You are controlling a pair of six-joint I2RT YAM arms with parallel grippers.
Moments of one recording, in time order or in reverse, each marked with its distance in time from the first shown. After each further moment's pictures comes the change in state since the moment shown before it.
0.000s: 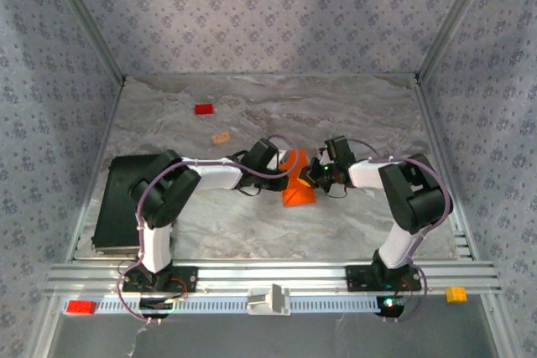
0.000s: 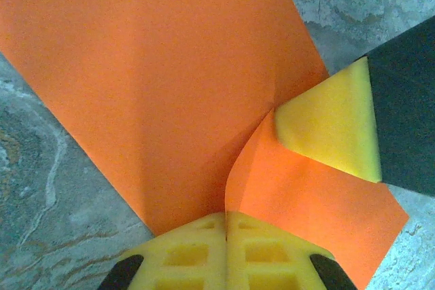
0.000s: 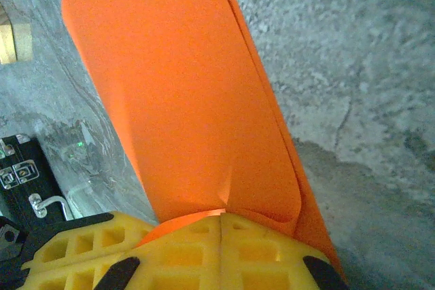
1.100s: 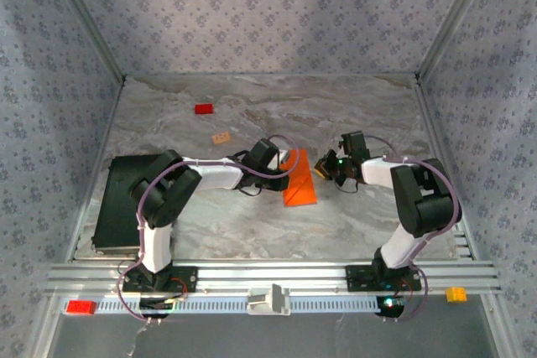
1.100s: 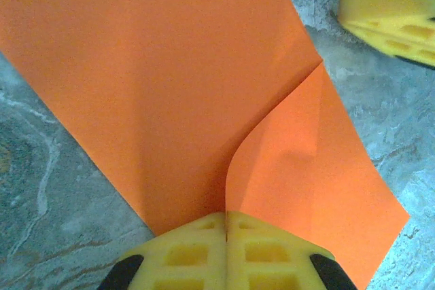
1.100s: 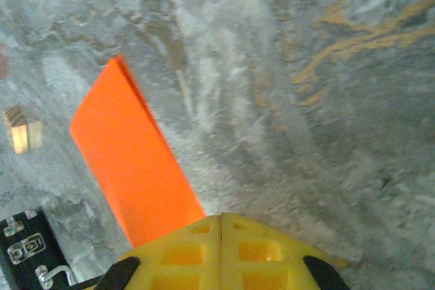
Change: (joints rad) left arm 0.000 0.005 0.002 0.009 0.000 0.000; right arm -0.119 -0.063 -0.001 -0.034 0.095 0.008
